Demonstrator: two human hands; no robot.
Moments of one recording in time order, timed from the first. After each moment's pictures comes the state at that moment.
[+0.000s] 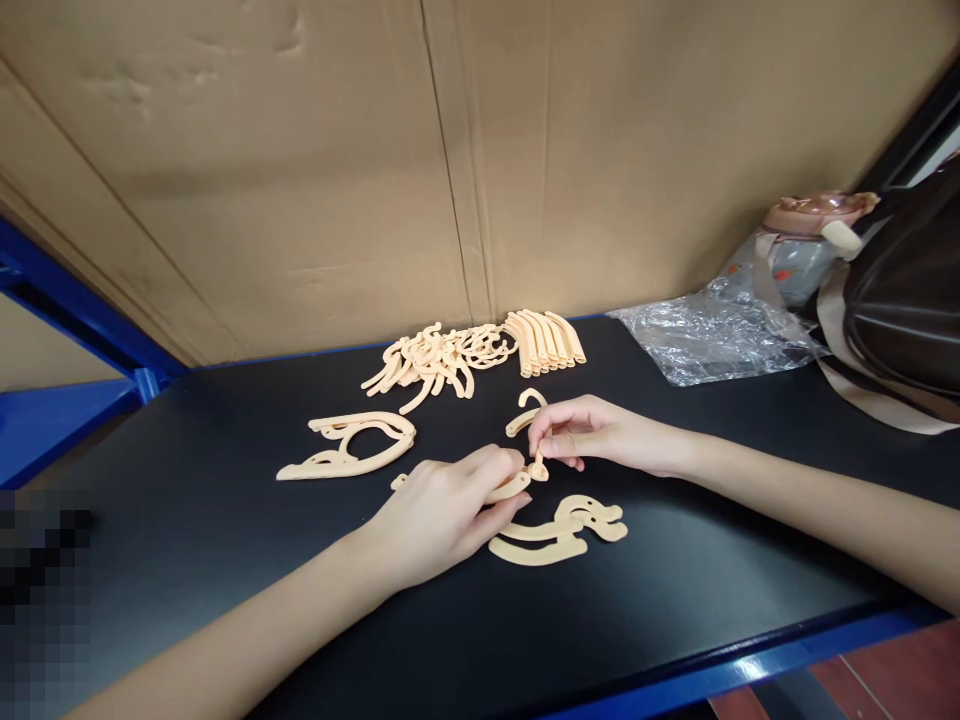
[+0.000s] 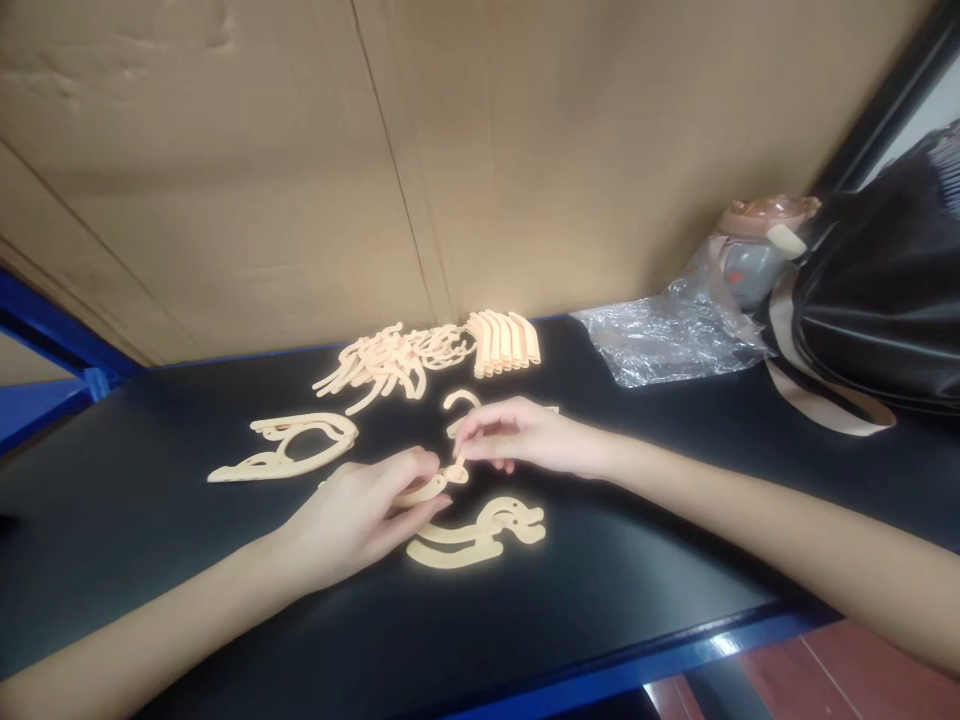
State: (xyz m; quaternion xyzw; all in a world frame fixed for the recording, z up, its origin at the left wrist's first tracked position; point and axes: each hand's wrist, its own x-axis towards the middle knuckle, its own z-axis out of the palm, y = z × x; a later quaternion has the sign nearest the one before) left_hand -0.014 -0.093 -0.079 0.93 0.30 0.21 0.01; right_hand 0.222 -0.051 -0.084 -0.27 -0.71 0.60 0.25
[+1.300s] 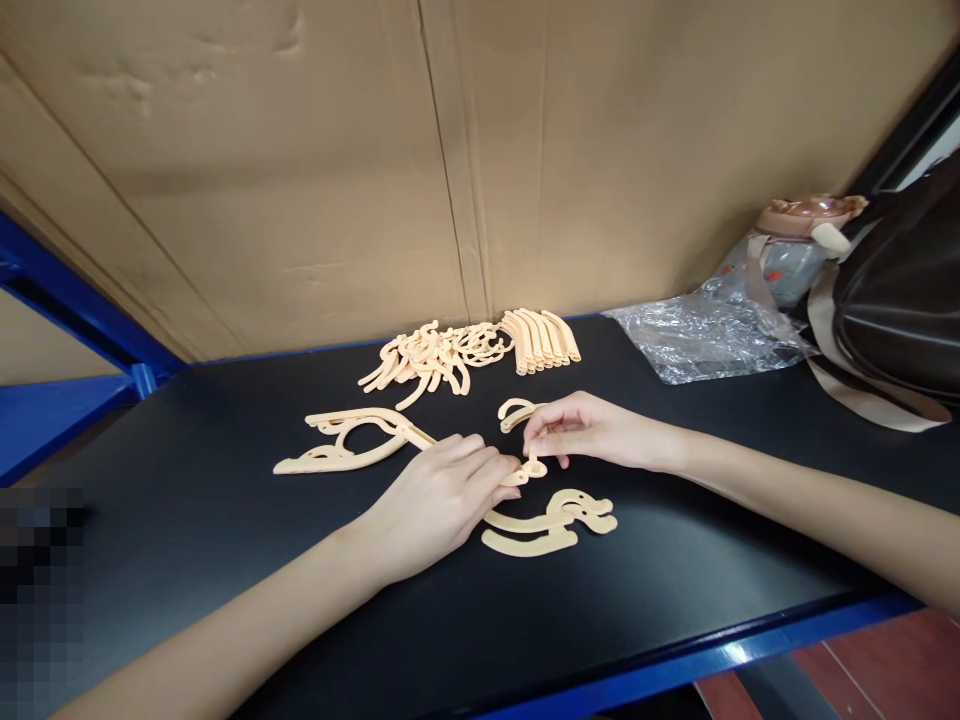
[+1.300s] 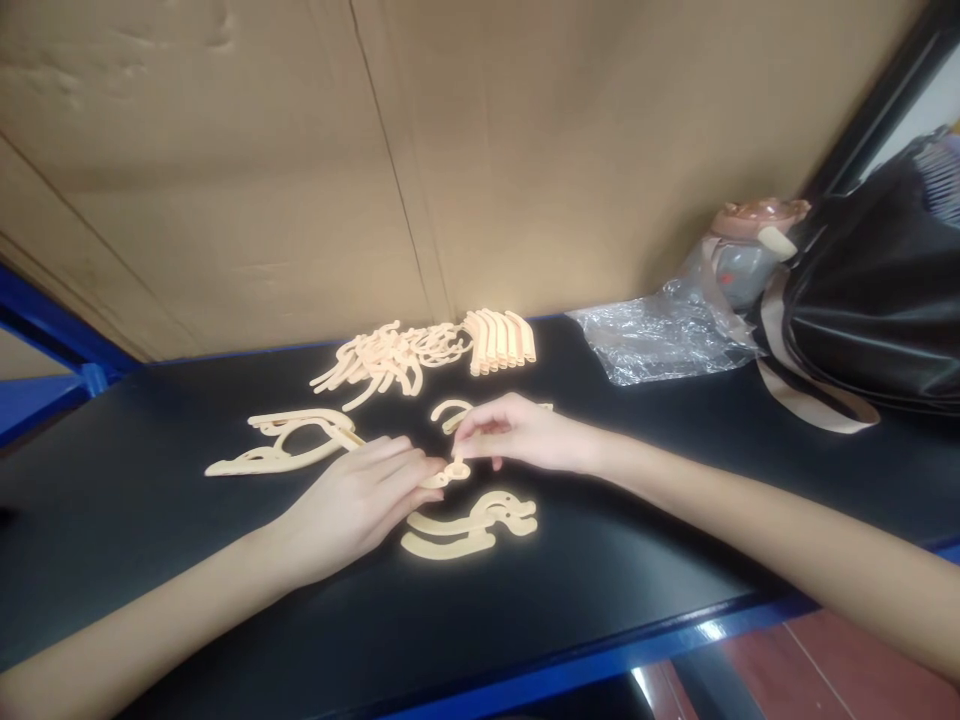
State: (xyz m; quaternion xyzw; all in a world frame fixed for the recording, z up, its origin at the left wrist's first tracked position) left_hand -0.008 -0.089 -0.077 0.95 0.22 0.20 -0.11; right_hand 0.221 -0.051 -0.083 -0.29 -0.73 0.57 0.23
